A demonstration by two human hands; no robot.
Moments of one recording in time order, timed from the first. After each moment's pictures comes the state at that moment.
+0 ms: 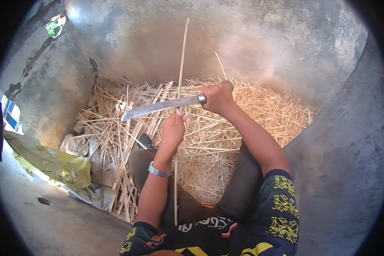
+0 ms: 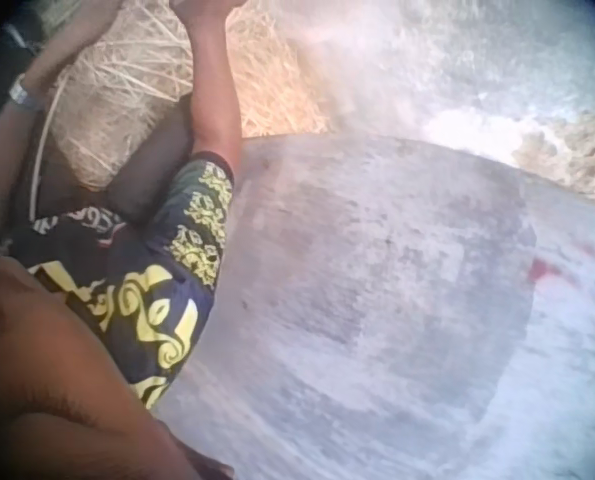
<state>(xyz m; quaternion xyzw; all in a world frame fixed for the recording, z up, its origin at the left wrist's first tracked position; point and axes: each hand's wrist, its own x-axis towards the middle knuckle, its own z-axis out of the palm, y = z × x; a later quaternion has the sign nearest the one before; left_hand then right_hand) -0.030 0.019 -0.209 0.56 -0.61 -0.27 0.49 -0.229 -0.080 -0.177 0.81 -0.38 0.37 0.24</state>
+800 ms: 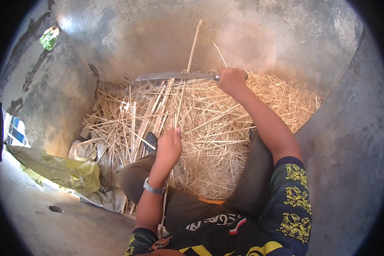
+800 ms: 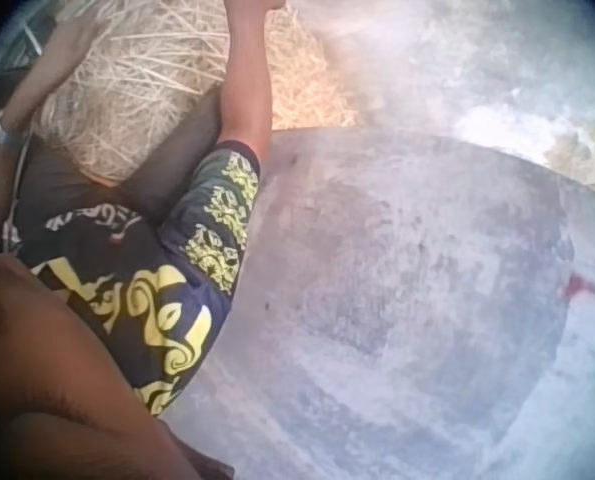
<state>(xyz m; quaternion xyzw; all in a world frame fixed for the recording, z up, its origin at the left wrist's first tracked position) -0.003 0.079 -0.204 0.58 -0.70 -0.21 0.36 -0.272 -0.098 -0.174 0.72 -0.65 0.19 0.13</state>
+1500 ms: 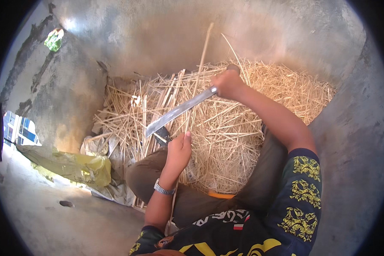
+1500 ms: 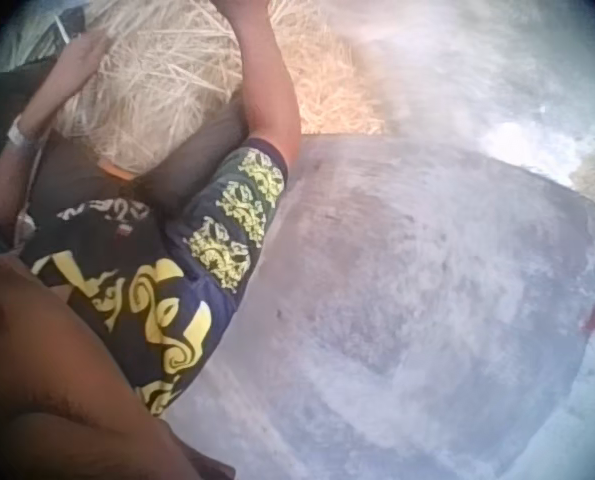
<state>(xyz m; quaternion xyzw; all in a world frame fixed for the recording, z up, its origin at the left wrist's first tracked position) 0.002 0.105 -0.227 0.58 -0.68 -0.26 0.37 -0.261 -0.105 -0.223 0.88 -0.33 0.26 0.19</state>
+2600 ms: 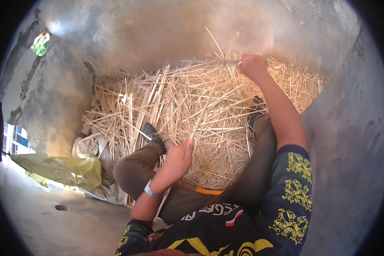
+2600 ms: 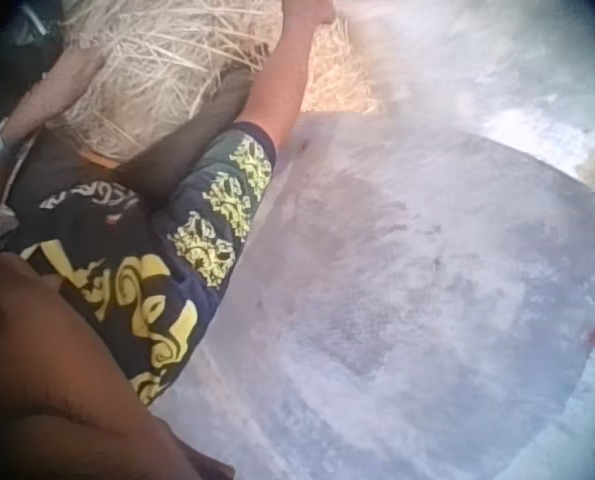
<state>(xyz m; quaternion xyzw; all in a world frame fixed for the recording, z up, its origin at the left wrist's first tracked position) -0.046 0.126 -0.213 0.51 -0.76 -0.32 0.24 -0.403 -0.121 -0.219 0.67 -0.74 0.04 0.10</state>
